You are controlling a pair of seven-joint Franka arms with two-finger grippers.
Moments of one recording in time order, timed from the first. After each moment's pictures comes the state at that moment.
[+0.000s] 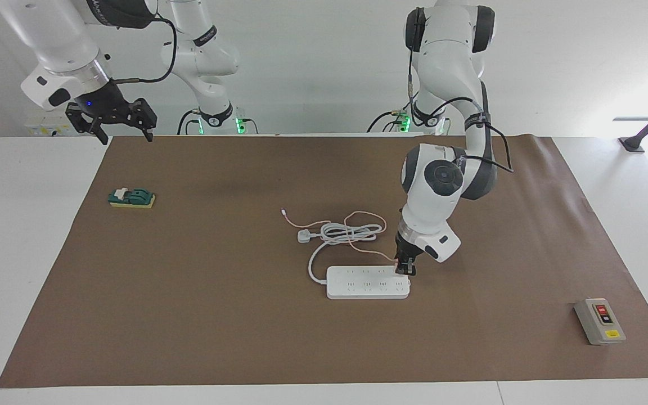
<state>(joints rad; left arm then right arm) -0.66 0.57 0.32 -1.47 -0.24 2.07 -1.67 -0.06 -0.08 -0.01 -1.66 -0.03 1.48 -0.15</state>
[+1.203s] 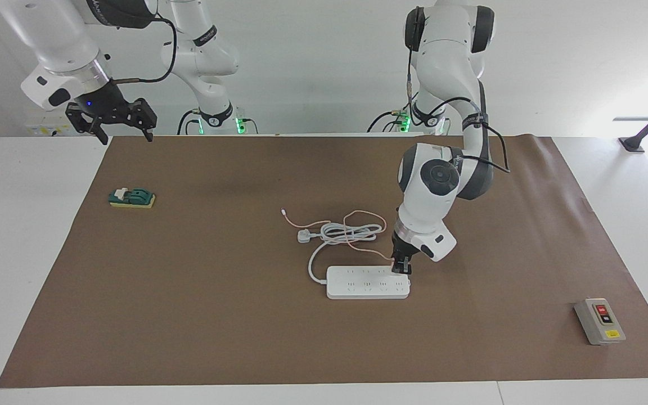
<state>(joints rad) -0.66 0.57 0.31 -1.47 -0.24 2.06 -1.67 -0.06 -0.08 -0.01 -1.66 -0.03 1.48 -0.15</state>
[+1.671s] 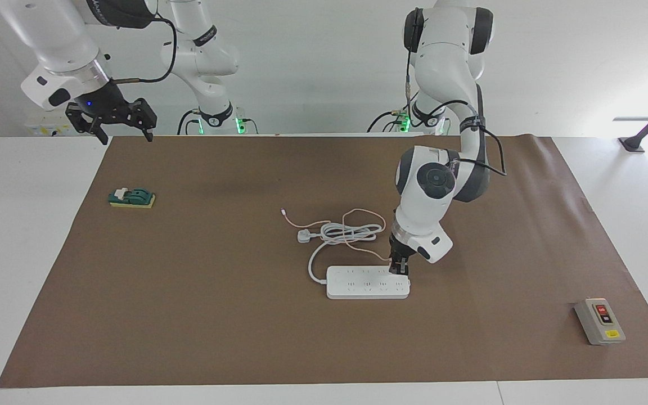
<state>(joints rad) -0.66 0.58 0.31 -1.47 -0.24 2.07 -1.67 -0.06 -0.08 -0.01 -1.66 -0.03 1.48 -0.15</state>
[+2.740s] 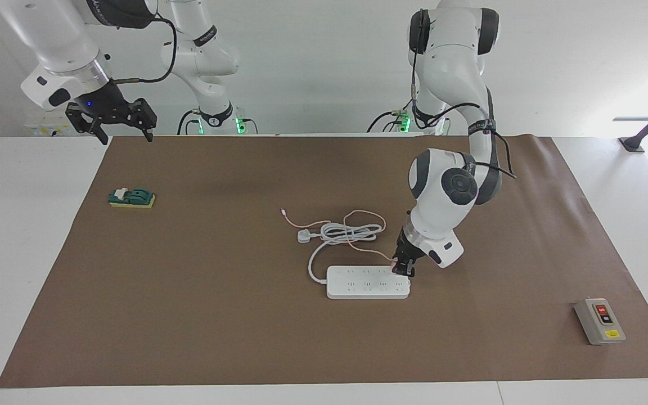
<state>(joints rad) -0.59 0.58 0.28 -1.48 -0.35 2.05 -1.52 -0.06 -0.08 -0.01 -1.66 -0.03 1.48 -0.15</state>
